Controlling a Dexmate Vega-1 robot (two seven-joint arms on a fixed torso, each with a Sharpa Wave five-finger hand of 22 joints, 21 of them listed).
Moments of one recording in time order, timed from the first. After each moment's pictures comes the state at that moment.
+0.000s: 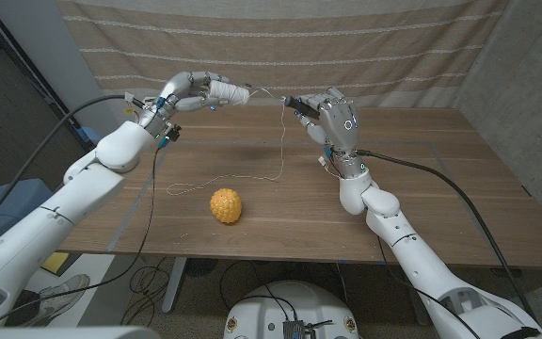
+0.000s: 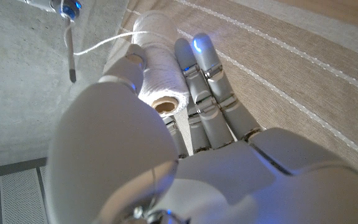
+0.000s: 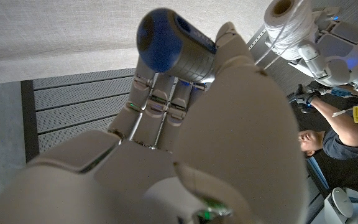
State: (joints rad) left arm 0.91 0.86 0.21 -1.72 -0.28 -0.33 -0.03; left_hand 1.10 -0.07 0.53 -0.16 0.18 0.78 -0.10 0.30 0.27 0.78 0.07 0.41 0.61 1.13 -0.15 0.38 0.32 0.87 -0.11 1.12 0.18; right arm -0.86 -0.17 -0.29 -1.41 -1.42 0.39 -1.12; right_hand 1.33 -0.05 0.15 -0.12 0.24 1.14 0.06 0.20 0.19 1.14 -0.03 0.22 0.31 1.09 -0.08 0.36 0.63 0.67 -0.06 1.39 0.18
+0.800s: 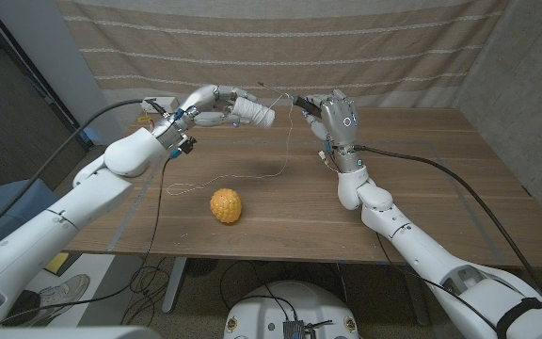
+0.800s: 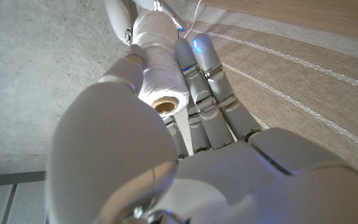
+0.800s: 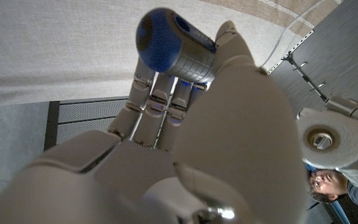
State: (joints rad) left arm 0.92 0.89 0.27 -1.78 -0.31 -0.46 -0.17; left_hand 1.10 -0.07 0.53 -0.16 0.17 0.78 -0.09 0.30 0.27 0.78 0.07 0.41 0.63 1.13 -0.14 0.38 0.32 0.87 -0.11 1.12 0.18; right arm -0.73 -0.30 -0.54 -1.27 -1.15 0.11 -1.12; right_hand 1.34 -0.06 0.14 -0.12 0.24 1.15 0.06 0.20 0.19 1.14 -0.03 0.22 0.31 1.09 -0.08 0.36 0.63 0.66 -0.06 1.39 0.18
